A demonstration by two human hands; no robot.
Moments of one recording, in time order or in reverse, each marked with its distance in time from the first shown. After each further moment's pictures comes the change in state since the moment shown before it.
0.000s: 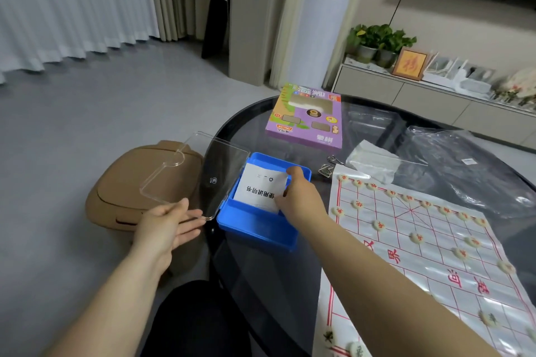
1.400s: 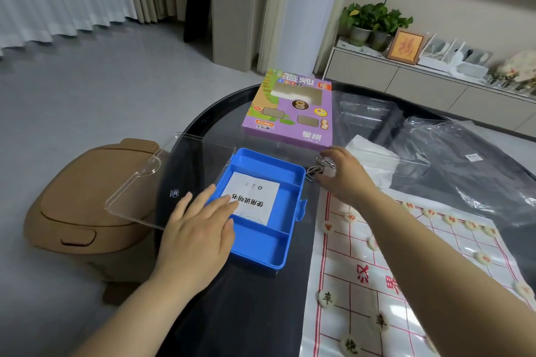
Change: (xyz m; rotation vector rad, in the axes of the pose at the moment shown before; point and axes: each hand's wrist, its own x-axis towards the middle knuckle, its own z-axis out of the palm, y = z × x) left_hand 0.015 -0.023 0.073 1.545 -0.168 0.927; right_hand 0.085 0.077 -0.071 -0.265 0.123 -0.154
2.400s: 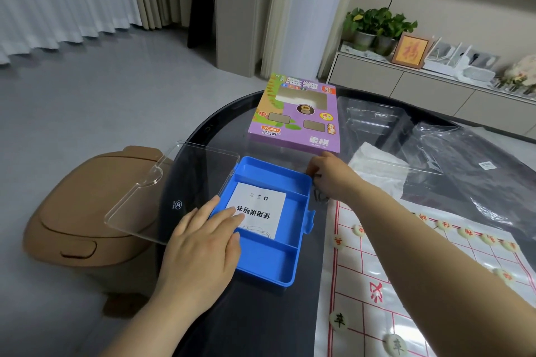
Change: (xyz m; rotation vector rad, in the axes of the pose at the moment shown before) left_hand 0.003 -0.005 0.016 -0.005 0.221 0.067; right_hand 0.034 -0.019 0.012 -0.130 -0.196 -0.049
